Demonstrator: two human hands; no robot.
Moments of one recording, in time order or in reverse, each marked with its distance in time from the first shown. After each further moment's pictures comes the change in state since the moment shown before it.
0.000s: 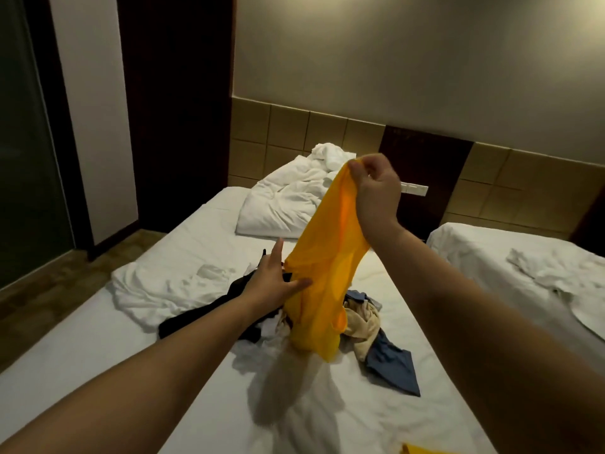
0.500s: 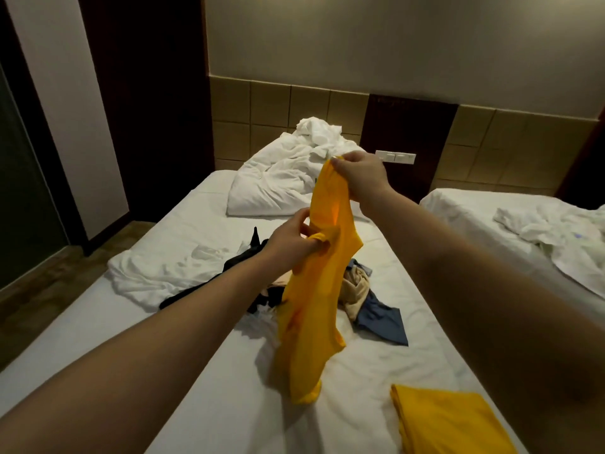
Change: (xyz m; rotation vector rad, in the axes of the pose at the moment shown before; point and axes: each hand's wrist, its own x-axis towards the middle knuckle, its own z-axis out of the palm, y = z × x) left_hand -0.038 0.080 0.014 -0.188 -0.084 0.084; right_hand -0.016 -0.003 -0.037 -0.151 -0.226 0.401
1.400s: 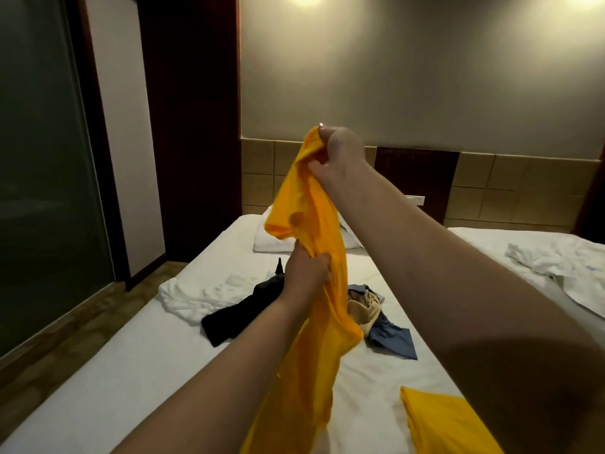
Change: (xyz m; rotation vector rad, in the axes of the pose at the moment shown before) left_hand -0.168 0.085 0.001 -0.256 0.311 -0.080; right_hand -0.142 -0.164 -0.024 1.030 -0.061 0.228
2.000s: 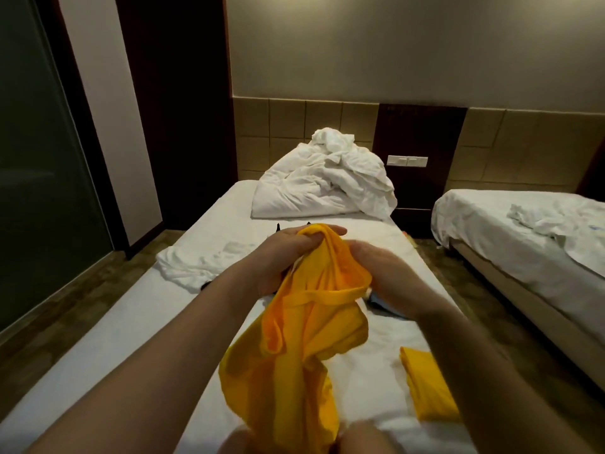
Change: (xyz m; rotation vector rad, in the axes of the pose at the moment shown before) left_hand 0.008 -0.018 -0.044 -0.115 -0.512 -0.168; right_hand -0.058 0.087 -0.181 -0.829 -0.379 0.097
